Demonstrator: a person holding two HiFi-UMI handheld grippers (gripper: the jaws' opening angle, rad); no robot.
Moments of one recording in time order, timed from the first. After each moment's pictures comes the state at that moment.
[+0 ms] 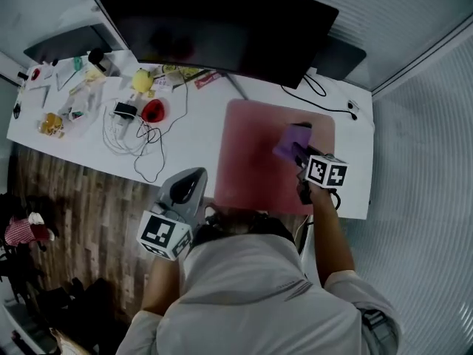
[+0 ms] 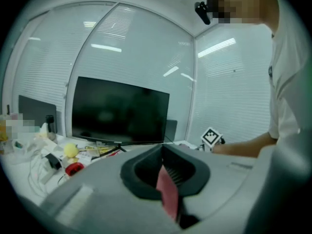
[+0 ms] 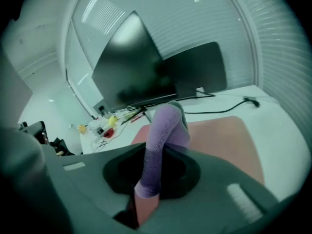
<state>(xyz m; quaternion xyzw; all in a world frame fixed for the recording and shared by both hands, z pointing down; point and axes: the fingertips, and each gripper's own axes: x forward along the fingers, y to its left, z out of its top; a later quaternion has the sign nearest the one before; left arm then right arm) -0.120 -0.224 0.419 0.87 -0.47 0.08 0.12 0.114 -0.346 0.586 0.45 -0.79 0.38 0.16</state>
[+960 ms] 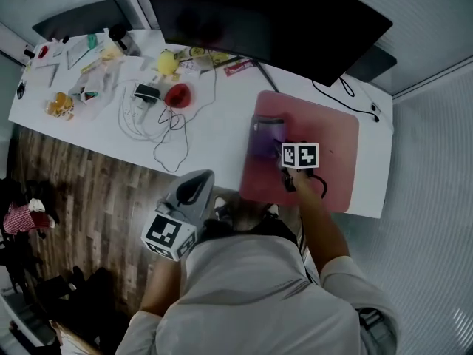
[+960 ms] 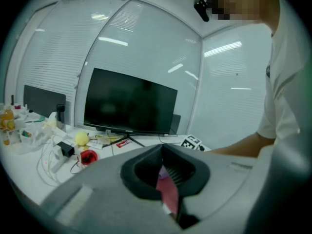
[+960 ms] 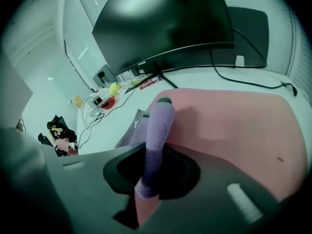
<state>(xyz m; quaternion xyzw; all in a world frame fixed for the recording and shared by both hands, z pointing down) -0.213 -0.194 0.455 0.86 -0.47 0.09 0.16 -0.054 -0.338 0.691 0.38 -0.79 0.39 0.29</state>
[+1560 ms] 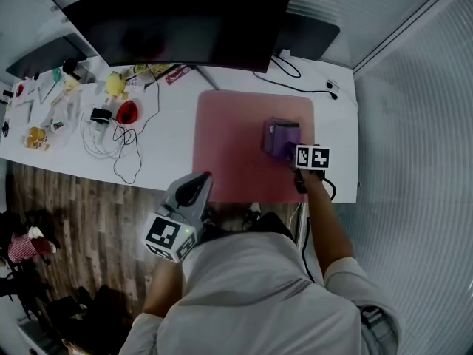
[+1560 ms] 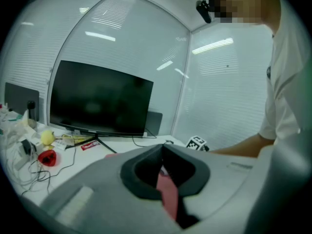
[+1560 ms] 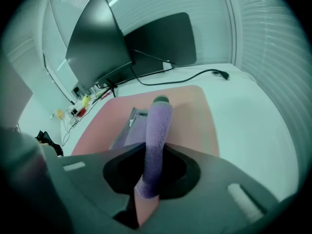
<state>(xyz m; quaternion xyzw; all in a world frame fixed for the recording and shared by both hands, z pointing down) -0.025 -0.209 0.455 0.89 -0.42 0.09 0.15 0.215 -0.327 0.704 0.48 -0.72 0.42 0.26</state>
